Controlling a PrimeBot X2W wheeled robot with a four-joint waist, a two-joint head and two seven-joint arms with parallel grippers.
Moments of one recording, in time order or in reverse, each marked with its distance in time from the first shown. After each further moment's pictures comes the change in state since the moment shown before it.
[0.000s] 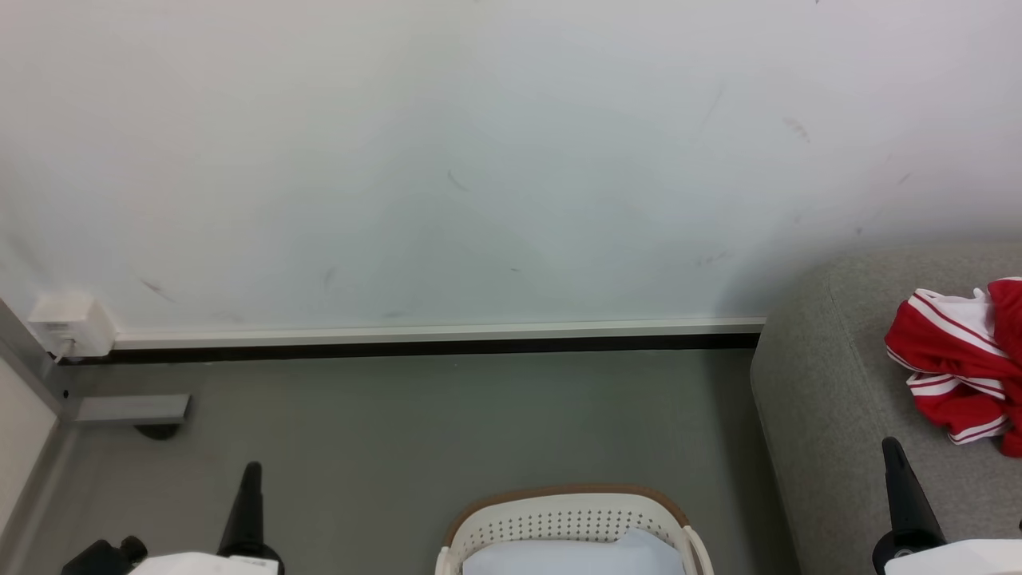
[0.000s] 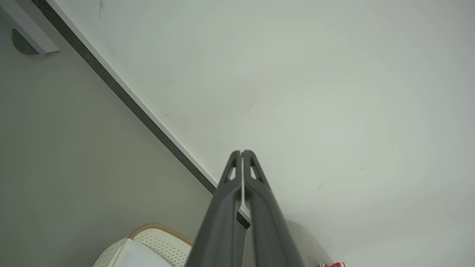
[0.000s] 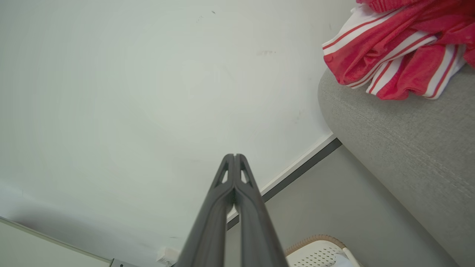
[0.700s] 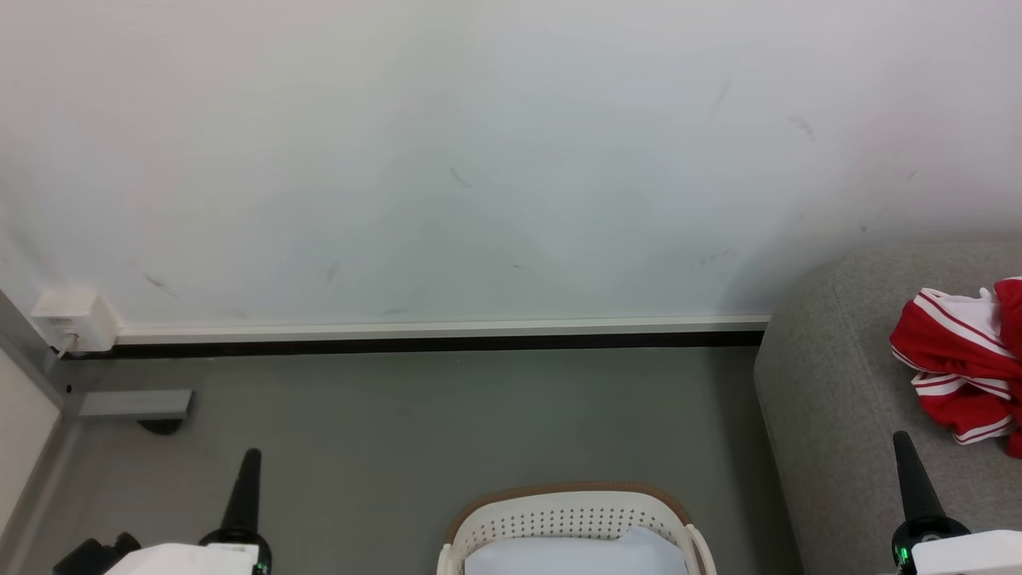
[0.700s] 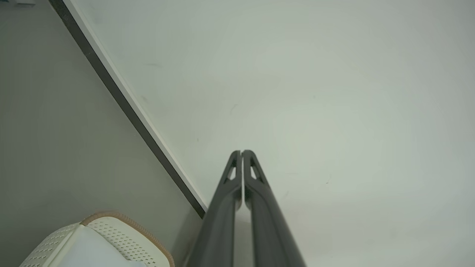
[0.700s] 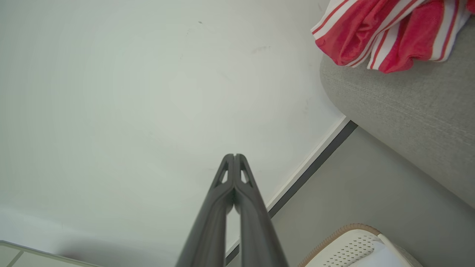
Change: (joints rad) left arm -0.014 0.001 0.010 -0.024 -0.210 0.000 0.055; right arm -0.018 0.008 -0.033 0.003 0.193 0.000 0.044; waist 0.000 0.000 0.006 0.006
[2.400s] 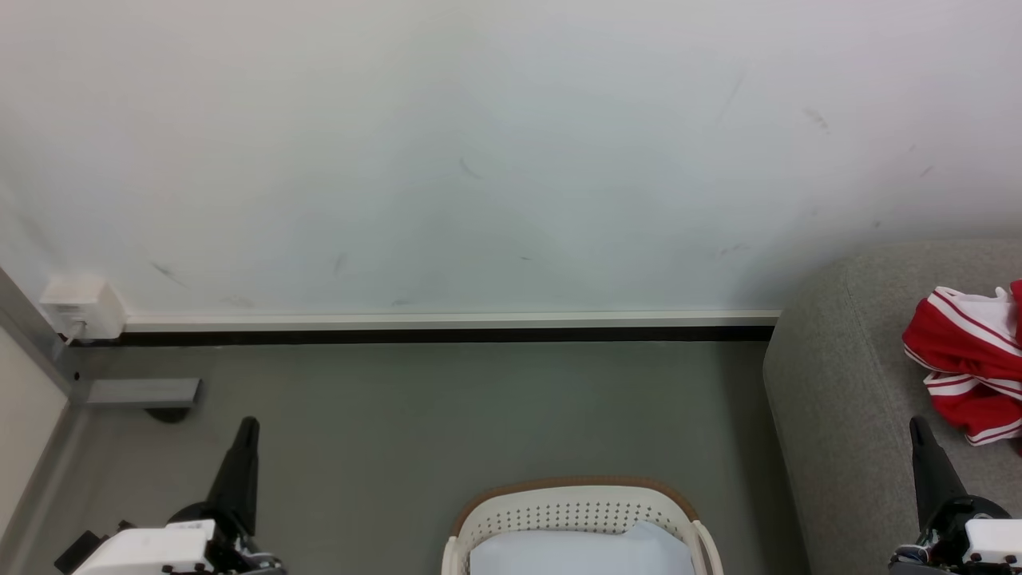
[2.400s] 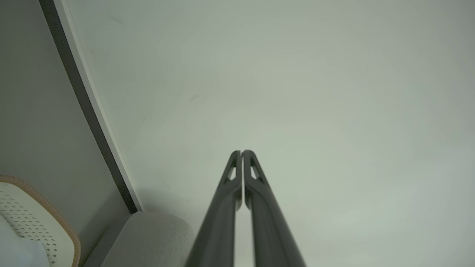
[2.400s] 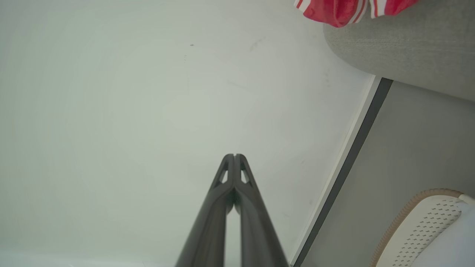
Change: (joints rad) left arm -0.029 0.002 0.022 -0.045 -0.388 -0.002 0.106; right arm -0.033 0.007 -0.050 0.003 0.380 0.000 0.074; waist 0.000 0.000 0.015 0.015
